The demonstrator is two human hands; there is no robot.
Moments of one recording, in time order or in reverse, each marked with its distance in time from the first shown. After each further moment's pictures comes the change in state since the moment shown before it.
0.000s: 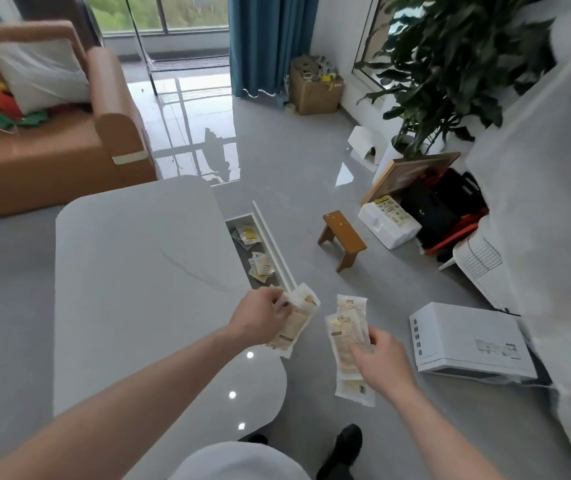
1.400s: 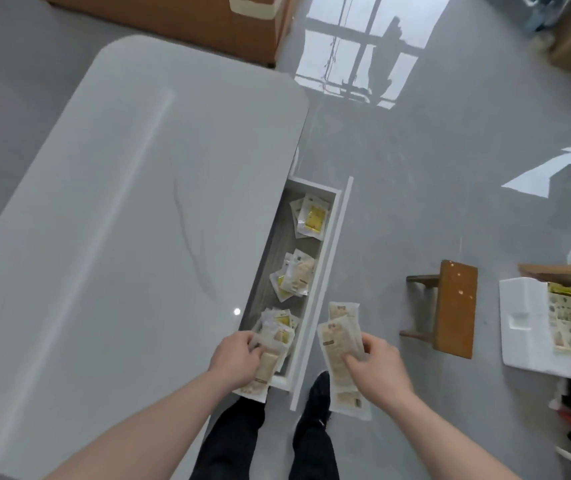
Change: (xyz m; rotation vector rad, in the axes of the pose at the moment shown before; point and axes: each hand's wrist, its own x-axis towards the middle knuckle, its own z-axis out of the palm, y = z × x) left_hand 0.381 -0.198 0.159 -0.301 0.178 -0.901; right_hand 0.560 -0.068 0.141 -0.414 -0.698 -0.187
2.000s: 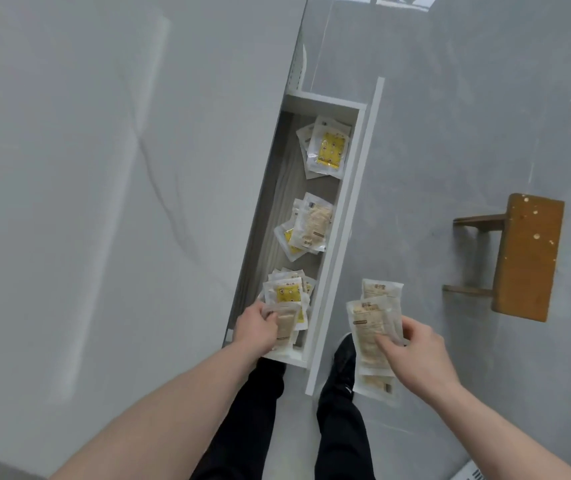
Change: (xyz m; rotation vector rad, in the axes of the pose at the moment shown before) left_hand 0.108 -0.029 0.109 -0.115 0.023 -0.250; right_hand 0.104 0.119 0.053 0.108 0.010 0.109
